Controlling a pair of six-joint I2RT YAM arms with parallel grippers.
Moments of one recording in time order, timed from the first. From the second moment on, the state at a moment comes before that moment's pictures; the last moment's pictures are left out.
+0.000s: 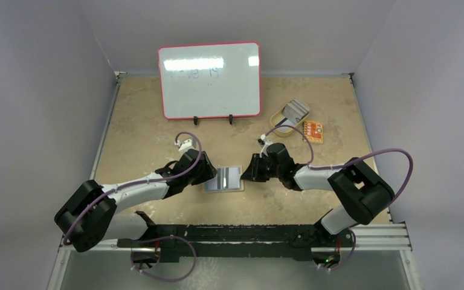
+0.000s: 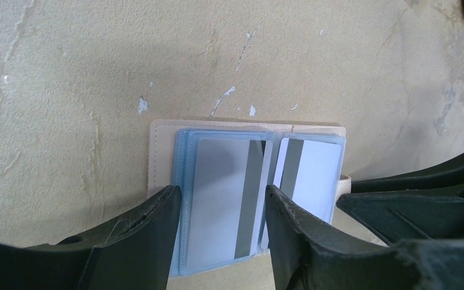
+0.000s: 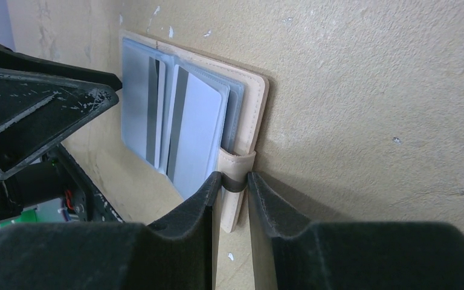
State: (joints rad) left arm -0.74 1.26 0.48 -0.02 -0.21 -0.98; right arm 0.65 1.53 0.49 0.34 -0.30 0.74
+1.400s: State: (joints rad) left arm -0.74 1.22 0.44 0.26 0.02 -1.10; right arm 0.65 1.53 0.49 0.34 -0.30 0.74
